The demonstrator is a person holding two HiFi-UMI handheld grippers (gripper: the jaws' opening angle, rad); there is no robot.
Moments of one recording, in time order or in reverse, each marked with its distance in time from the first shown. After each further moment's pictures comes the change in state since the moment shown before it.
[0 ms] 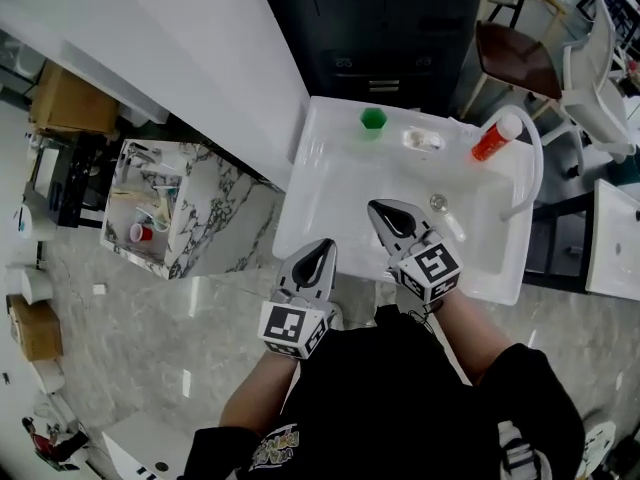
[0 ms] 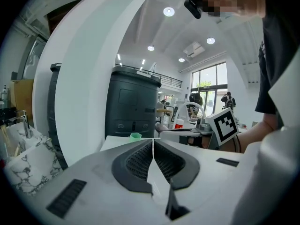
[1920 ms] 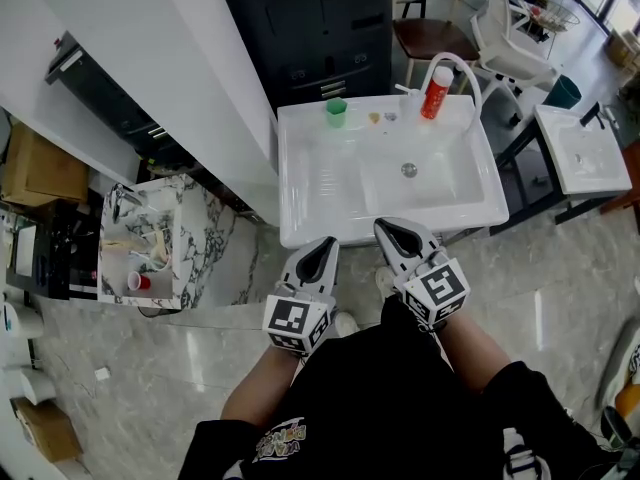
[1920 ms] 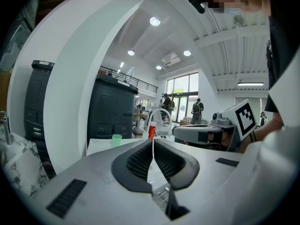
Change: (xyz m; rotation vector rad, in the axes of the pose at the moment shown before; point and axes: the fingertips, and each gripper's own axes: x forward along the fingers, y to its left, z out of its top) left arm -0.111 -0.016 -0.013 0.065 -0.061 -0.333; right arm -0.091 0.151 0.008 -0.056 -0.068 -0.368
